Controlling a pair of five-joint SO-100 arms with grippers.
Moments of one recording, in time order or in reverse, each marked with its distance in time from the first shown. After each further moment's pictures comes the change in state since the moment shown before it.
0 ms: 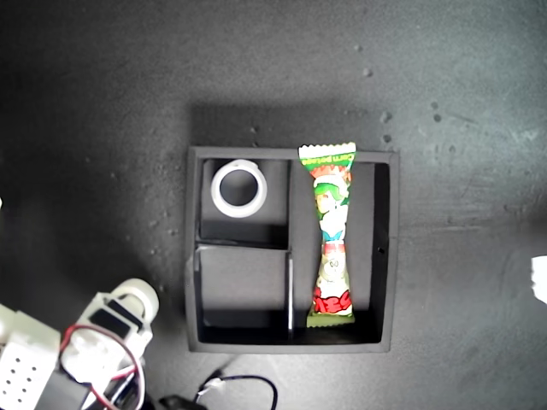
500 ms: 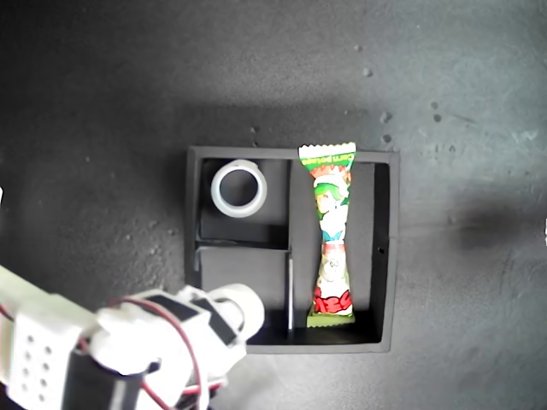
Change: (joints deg) arm 0 -7.9 -22.9 -45.1 11.0 18.0; arm 1 1.0 42.8 79.2 -33.4 -2.7
